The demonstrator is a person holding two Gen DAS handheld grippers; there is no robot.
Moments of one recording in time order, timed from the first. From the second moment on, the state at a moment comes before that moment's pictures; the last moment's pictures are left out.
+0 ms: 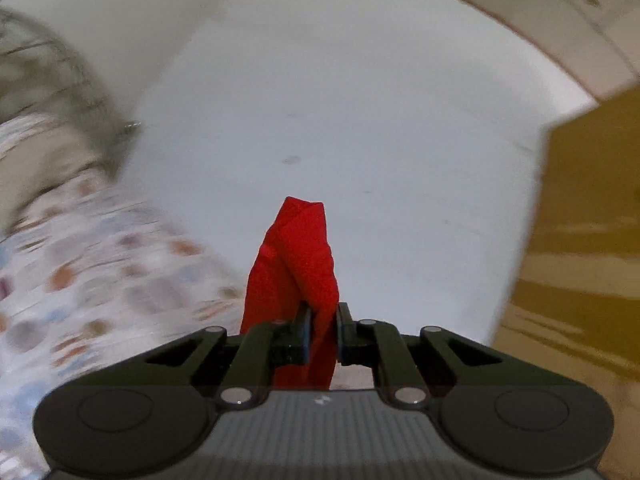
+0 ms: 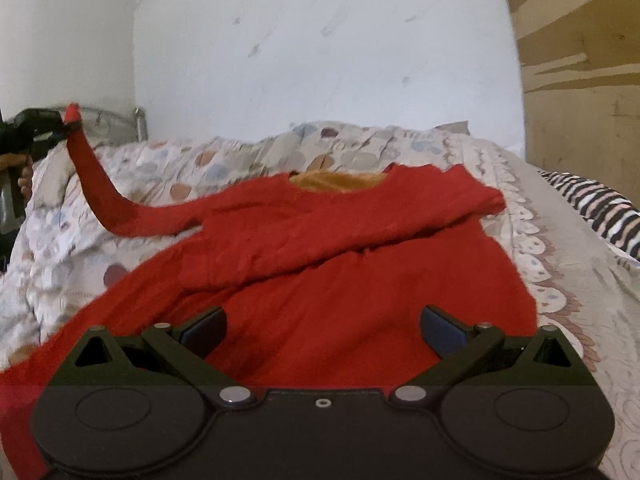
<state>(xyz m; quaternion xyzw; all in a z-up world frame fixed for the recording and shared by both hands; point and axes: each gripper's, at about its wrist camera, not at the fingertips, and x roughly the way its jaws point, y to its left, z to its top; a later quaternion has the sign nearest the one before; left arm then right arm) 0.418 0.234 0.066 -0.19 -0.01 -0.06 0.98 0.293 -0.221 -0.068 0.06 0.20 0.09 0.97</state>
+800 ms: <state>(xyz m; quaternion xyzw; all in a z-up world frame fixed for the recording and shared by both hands) 0.391 -0.034 -0.029 -0.01 0.18 -0.37 0.91 0.242 -0.333 -0.047 0.11 0.12 -0.17 0.97</state>
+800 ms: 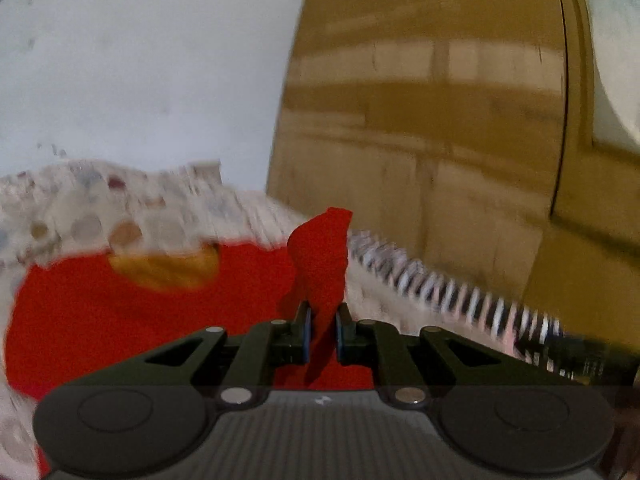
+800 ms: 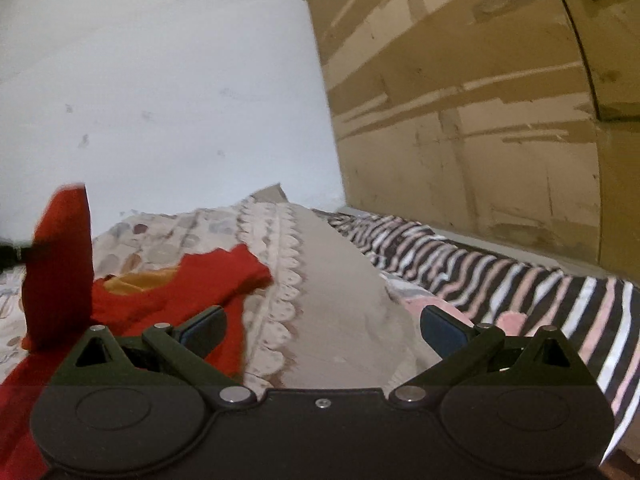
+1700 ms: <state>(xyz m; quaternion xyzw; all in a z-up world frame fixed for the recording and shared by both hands) 0.342 -0.032 -0.047 0.08 0.22 -0.34 0.91 0.258 -0.306 -0.038 0.09 0.15 -0.11 0.98</state>
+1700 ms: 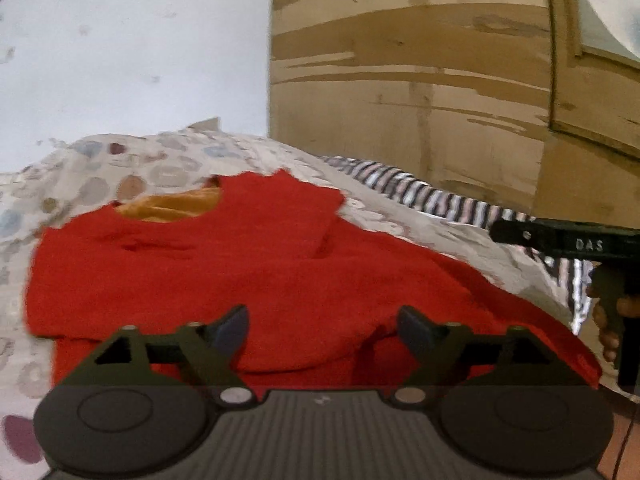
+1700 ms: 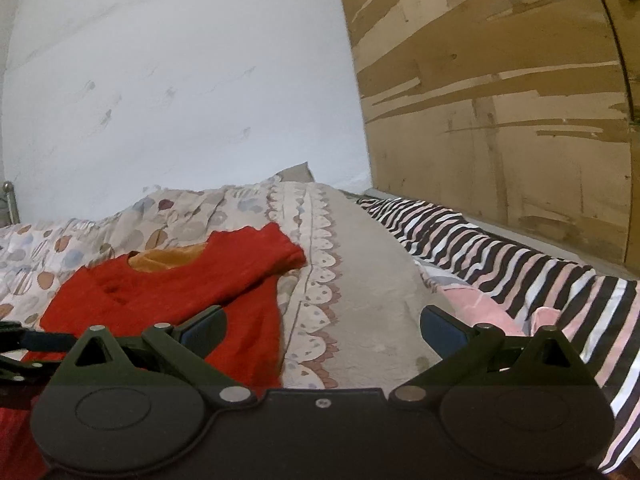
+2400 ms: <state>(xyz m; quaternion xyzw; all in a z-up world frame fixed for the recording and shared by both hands) 0.444 0.077 -0.077 0.20 0.23 -0.06 0.95 0.354 -0.236 -0.053 -0.01 0.25 0.03 0.97</state>
